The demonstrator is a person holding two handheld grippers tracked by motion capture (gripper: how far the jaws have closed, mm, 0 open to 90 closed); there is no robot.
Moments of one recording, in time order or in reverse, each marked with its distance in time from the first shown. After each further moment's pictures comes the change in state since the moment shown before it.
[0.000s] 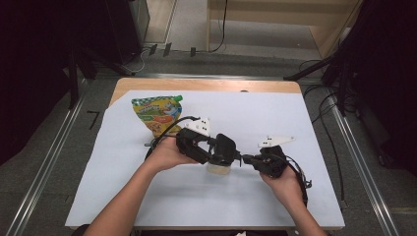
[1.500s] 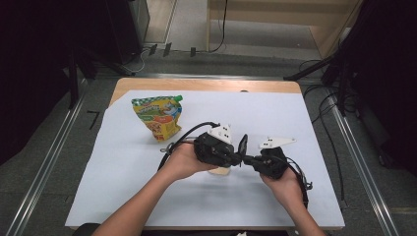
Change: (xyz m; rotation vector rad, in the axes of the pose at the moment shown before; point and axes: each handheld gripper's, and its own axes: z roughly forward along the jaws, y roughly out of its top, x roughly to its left) left arm -0.034 0.039 0.025 0.036 -0.019 -0.012; right arm 0.005 -0.001 -0.004 -0.012 -0.003 0.002
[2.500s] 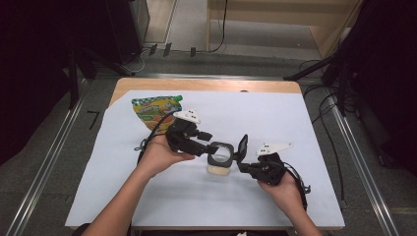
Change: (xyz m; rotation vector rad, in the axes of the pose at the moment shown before) left arm 0.033 -0.043 -0.058 -0.097 0.140 -0.285; right arm 0.007 -0.012 0.006 0.024 0.109 -0.014
